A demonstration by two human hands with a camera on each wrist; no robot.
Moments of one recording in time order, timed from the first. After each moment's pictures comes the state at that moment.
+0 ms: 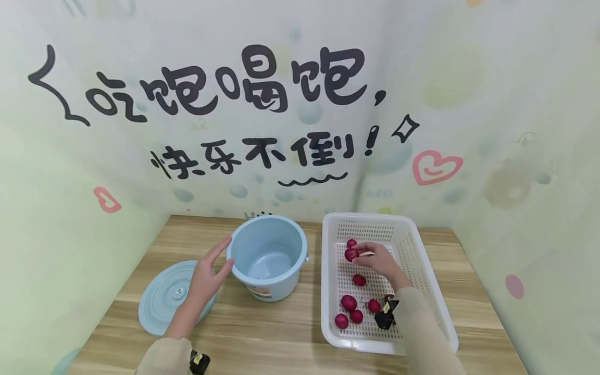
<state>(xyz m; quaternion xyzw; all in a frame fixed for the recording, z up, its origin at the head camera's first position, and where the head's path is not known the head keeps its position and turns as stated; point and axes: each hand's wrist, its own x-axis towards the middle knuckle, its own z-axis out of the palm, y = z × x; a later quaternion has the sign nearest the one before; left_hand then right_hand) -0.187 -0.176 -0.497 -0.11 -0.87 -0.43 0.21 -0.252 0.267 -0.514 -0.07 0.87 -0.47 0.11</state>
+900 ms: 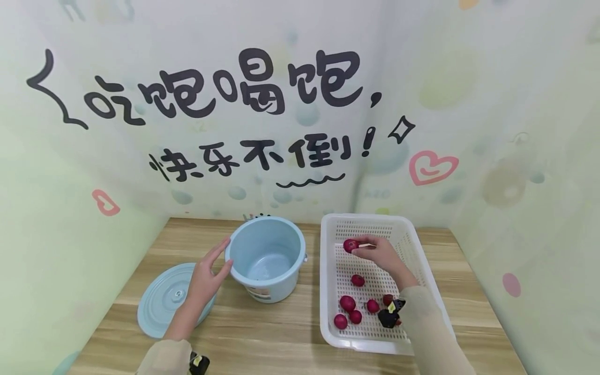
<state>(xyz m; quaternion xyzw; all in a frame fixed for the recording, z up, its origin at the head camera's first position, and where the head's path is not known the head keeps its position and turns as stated) -0.188 -0.175 -0.498 -0.10 -0.87 -0.43 0.20 -0.248 0.273 -0.486 -0.10 0.85 -0.51 0.09</state>
